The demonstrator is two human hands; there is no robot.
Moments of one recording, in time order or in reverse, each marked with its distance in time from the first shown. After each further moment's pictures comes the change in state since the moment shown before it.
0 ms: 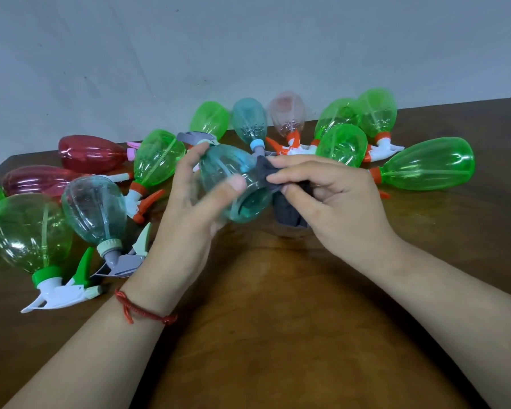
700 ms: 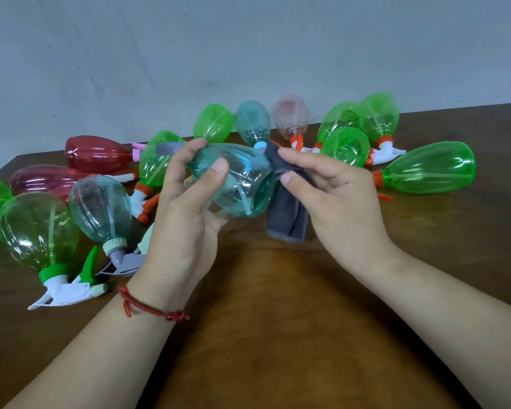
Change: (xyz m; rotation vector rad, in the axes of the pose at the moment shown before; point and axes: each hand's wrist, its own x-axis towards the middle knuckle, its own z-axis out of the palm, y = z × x) left_hand 0.001 0.010 0.004 -0.248 0.108 -0.024; right_hand 0.003 -0.007 0.015 0.322 0.138 0.248
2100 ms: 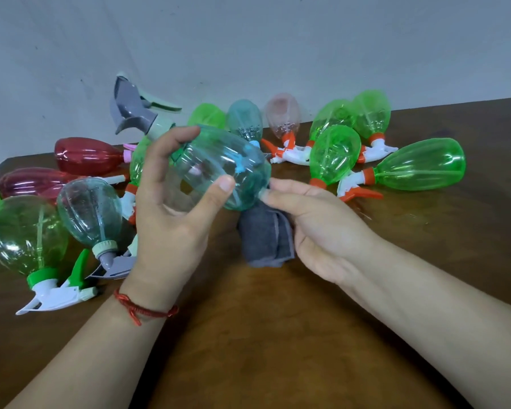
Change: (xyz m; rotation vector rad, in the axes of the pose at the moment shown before) left_hand 0.001 -0.003 -0.008 0.562 -0.122 0.610; right_hand -0.005 -0.004 0.008 0.513 -0.106 0.707
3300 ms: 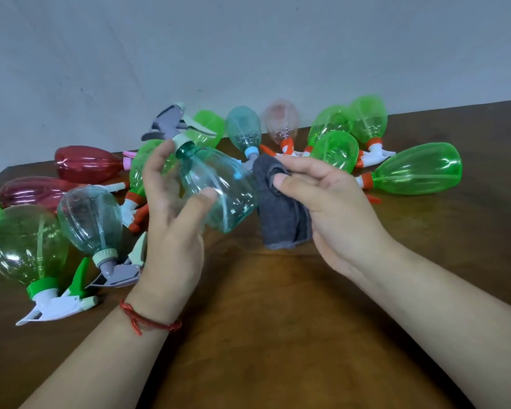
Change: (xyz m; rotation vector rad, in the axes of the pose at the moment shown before) left_hand -0.005 -0.008 0.001 -0.284 0.043 -0.305; right_hand 0.000 -0.016 -0.006 -0.141 0.103 -0.338
